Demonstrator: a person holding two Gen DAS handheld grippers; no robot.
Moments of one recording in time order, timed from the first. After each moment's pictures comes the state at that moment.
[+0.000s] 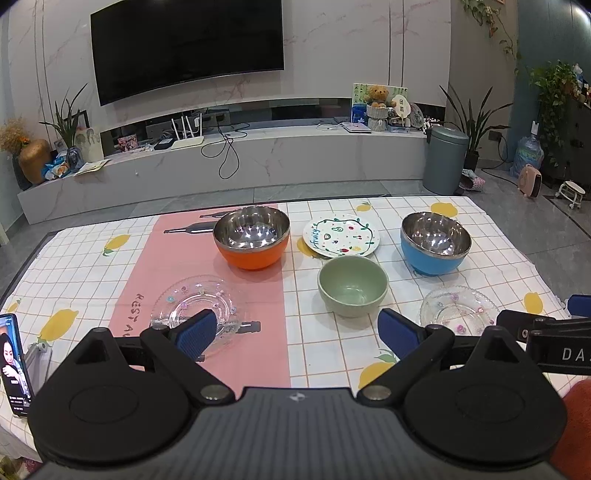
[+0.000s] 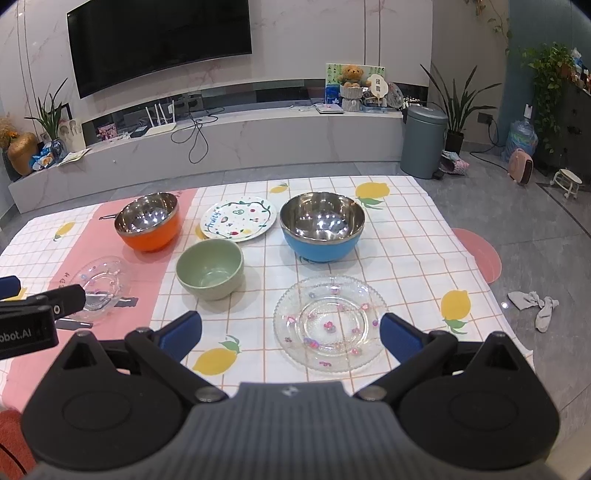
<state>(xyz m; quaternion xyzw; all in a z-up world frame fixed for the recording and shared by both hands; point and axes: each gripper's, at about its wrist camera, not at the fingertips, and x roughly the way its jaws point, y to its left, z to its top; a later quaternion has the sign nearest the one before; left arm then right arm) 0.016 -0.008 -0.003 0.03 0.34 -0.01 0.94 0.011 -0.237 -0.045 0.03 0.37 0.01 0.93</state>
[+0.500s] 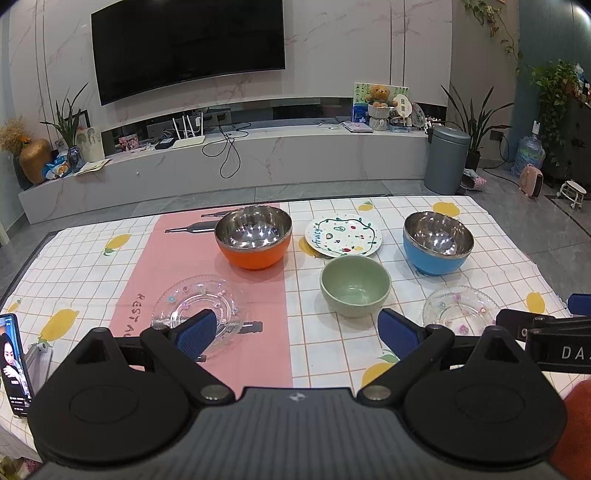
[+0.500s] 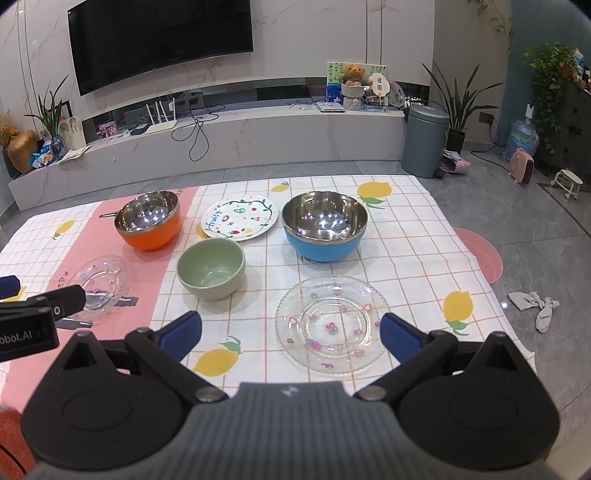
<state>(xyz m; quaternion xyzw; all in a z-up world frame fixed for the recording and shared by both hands) 0.018 -0.006 -0.005 0.03 0.34 -0.01 0.94 0.015 -0.234 -0.047 0.03 0.38 0.01 0.93</state>
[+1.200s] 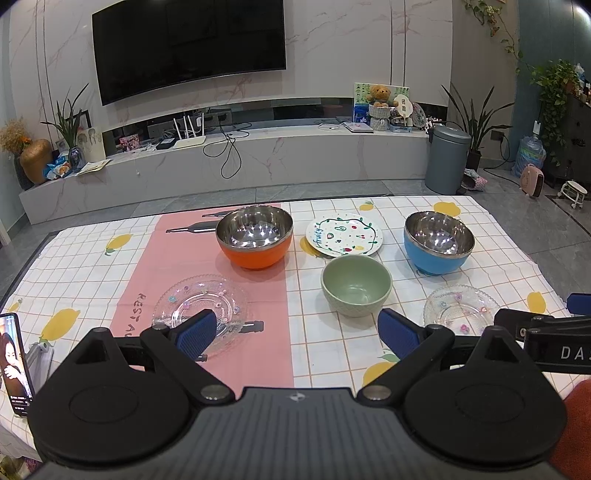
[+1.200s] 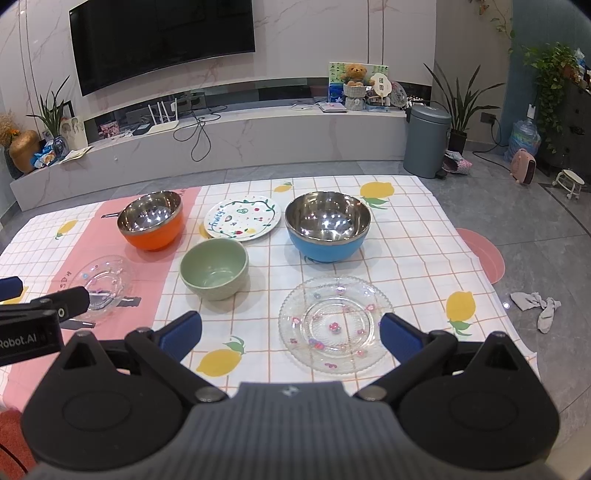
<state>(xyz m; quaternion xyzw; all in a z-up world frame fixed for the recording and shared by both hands) 0.018 -0.005 -0.005 0.03 0.34 -0.01 0.94 0.016 -0.232 -0.047 0.03 0.38 0.01 0.93</state>
